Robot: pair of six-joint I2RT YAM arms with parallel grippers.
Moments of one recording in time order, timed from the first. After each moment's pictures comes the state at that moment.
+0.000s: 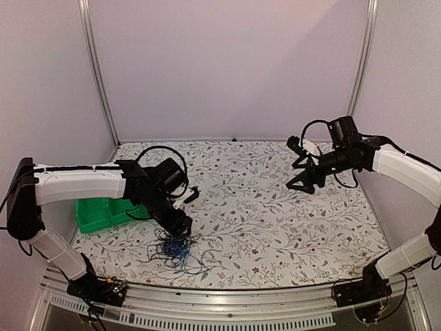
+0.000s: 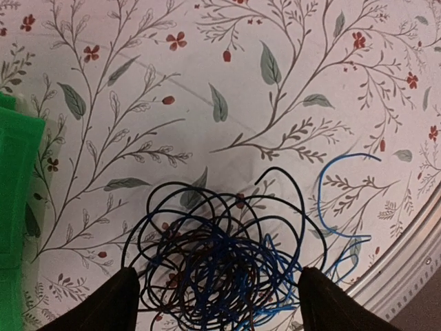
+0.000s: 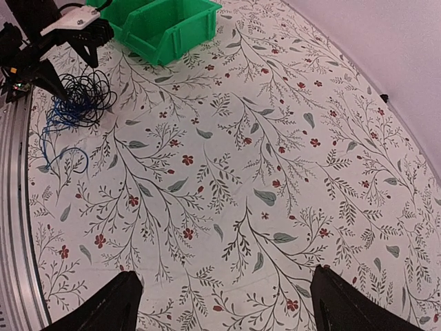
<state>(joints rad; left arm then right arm) -0.86 1.54 1.07 -0.77 0.05 -0.17 0.39 1.37 1.11 -0.58 -0.55 -0.59</state>
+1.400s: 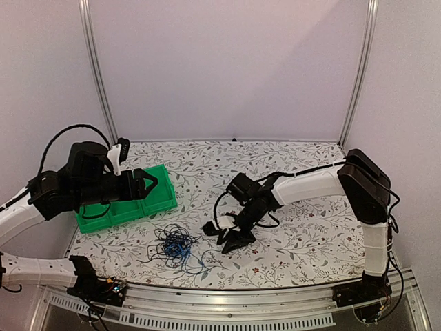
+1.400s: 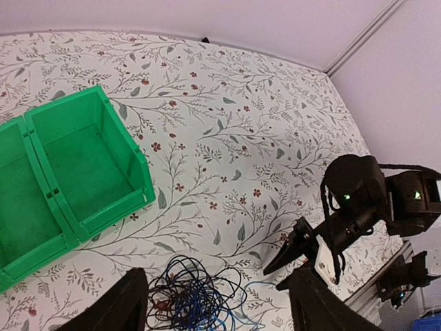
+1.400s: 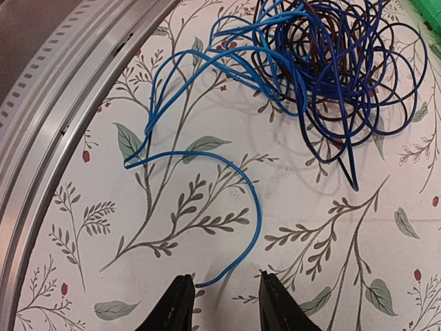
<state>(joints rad) -0.80 0.86 0.88 -0.59 -0.20 -0.65 0.95 2.08 1.35 -0.47 -0.65 -0.91</state>
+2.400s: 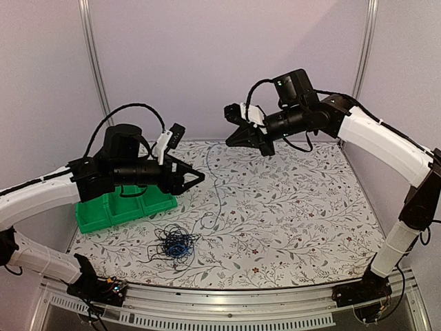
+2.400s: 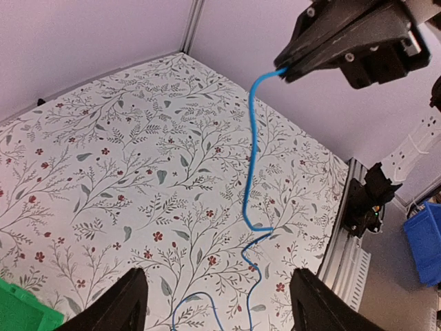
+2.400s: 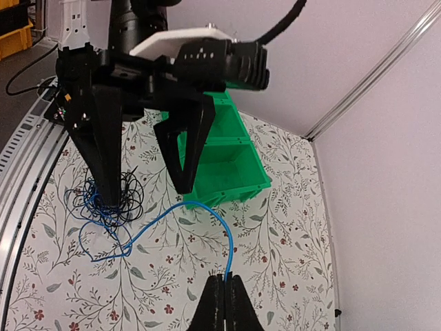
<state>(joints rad) -0.79 1.17 0.97 -0.19 0.26 -0.24 0.79 1.71 1.78 -0.66 -0.55 -0.81</state>
